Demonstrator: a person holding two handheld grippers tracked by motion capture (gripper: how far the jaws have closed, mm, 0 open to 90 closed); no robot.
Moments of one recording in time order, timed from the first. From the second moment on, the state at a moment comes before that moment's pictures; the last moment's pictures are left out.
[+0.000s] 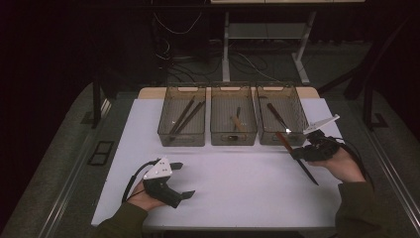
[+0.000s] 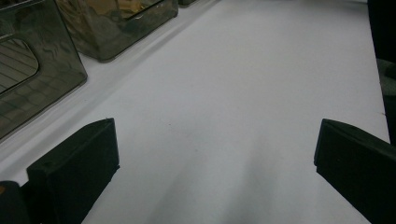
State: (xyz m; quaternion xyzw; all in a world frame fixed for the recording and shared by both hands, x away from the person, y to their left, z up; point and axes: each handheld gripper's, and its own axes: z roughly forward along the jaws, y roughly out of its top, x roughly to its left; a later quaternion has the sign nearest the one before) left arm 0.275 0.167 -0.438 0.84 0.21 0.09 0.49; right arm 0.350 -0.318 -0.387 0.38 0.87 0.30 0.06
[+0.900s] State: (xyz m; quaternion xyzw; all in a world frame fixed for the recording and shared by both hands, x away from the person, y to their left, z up) left arm 0.275 0.167 -0.439 0.84 0.21 0.08 0.49; right arm 0.341 -0.342 -0.359 0.42 0.80 0.41 0.11
